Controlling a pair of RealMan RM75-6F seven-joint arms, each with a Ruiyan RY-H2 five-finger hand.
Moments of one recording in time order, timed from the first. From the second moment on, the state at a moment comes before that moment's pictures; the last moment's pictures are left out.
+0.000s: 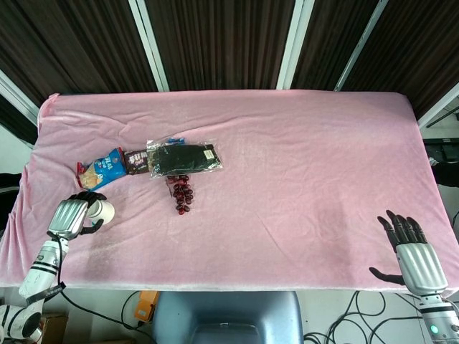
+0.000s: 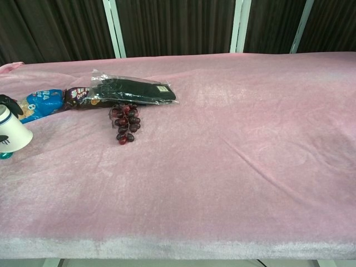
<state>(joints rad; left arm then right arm) -0.46 -1.40 -0.06 -1.14 1.37 1.09 -0.17 0.07 -1.08 -0.02 -1.69 -1.54 1.41 -0.14</state>
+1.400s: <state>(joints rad) -0.18 -1.31 0.05 -1.31 1.58 1.56 -0.13 0.06 -1.08 -0.02 -1.69 -1.55 1.41 -0.16</state>
